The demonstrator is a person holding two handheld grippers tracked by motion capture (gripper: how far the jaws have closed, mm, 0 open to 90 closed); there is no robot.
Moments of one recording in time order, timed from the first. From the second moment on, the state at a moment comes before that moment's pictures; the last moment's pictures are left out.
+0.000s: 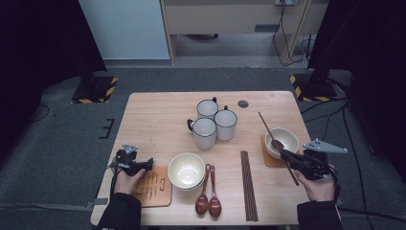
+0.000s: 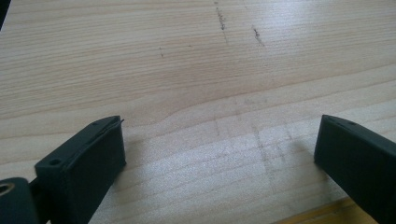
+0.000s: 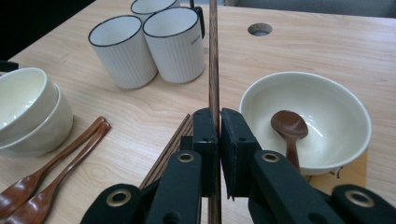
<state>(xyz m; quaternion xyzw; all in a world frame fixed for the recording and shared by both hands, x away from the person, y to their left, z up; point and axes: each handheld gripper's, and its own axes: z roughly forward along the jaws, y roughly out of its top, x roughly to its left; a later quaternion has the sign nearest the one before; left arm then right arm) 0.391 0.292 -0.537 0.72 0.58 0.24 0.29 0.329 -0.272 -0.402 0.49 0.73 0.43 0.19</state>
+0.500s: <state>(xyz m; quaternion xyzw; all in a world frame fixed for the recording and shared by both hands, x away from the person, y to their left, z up) 0.391 0.292 -0.537 0.72 0.58 0.24 0.29 0.338 -0.291 -0.391 0.50 0.72 0.44 0.20</state>
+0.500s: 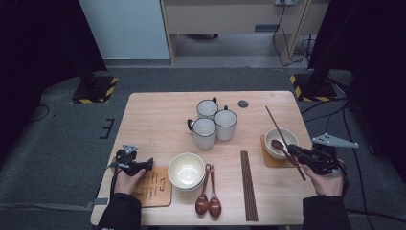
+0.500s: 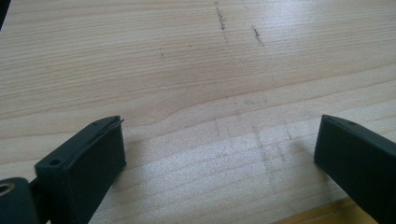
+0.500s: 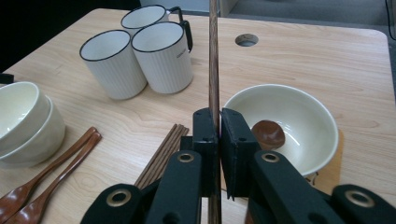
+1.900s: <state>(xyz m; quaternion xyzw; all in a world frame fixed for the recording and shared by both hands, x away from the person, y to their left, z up) 0.391 0.292 -0.537 0.72 0.58 0.24 0.29 0.393 -0.330 -0.408 0.51 0.73 0.41 0.19</state>
